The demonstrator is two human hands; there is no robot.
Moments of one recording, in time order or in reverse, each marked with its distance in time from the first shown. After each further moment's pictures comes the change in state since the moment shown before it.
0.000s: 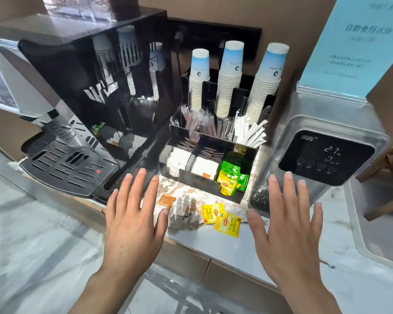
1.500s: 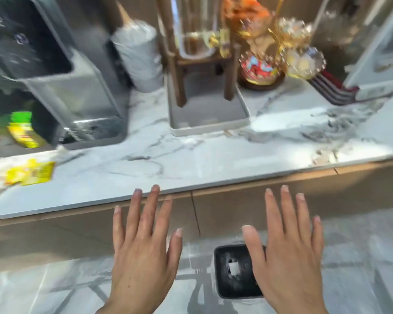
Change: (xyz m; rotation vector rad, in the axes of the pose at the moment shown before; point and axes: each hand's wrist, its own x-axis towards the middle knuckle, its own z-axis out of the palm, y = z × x) left_hand -0.281 0.384 0.116 -0.132 -0.185 0.551; right_hand -0.321 0.391 -0.004 -0.005 0.034 0.507
